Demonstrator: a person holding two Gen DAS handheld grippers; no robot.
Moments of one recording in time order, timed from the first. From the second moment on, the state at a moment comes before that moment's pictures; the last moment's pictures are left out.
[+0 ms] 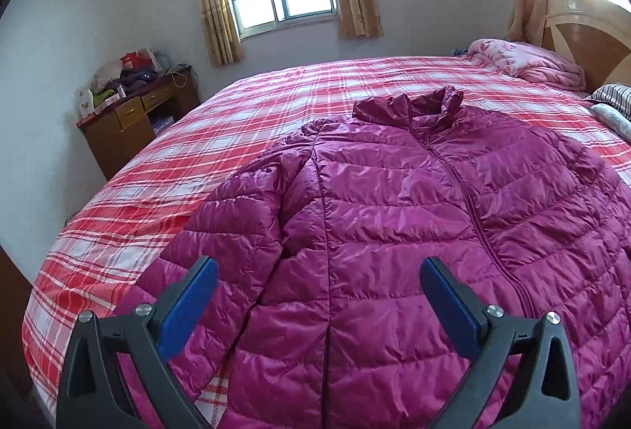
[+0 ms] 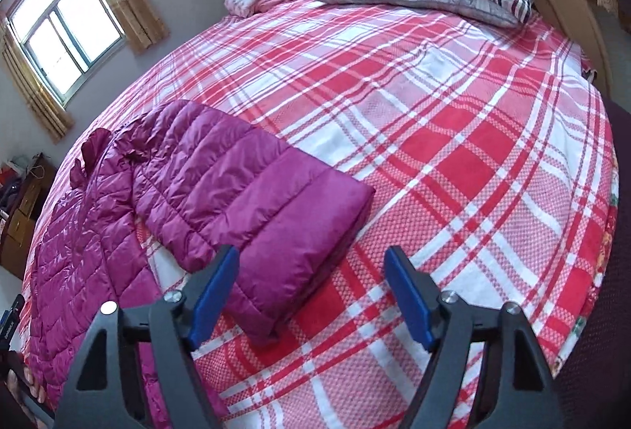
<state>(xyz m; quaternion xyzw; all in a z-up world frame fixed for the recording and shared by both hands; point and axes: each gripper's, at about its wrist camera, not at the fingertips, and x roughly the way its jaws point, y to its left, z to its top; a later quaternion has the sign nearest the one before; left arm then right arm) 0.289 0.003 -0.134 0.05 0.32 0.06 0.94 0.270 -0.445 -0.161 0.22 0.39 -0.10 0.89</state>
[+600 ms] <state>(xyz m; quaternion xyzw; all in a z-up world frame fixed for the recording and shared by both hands) 0.303 0.028 -0.157 0.01 0.36 0.08 0.93 0.306 -0.444 -0.142 0.14 0.39 -0.12 0.90</state>
